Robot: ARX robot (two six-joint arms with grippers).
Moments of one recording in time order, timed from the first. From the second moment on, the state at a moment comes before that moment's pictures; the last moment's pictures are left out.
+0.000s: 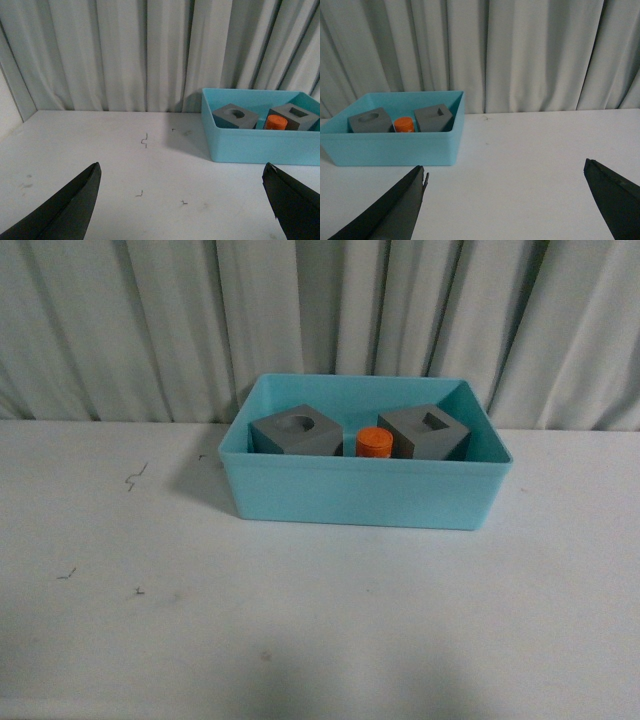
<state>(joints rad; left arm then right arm) 0.00 0.01 0.01 0.00 0.00 -0.01 0.00 0.00 0.01 0.00 0.00 0.01</state>
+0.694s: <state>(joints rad) 0.00 0.01 0.01 0.00 0.00 -0.01 0.00 0.00 0.01 0.00 0.00 0.01</state>
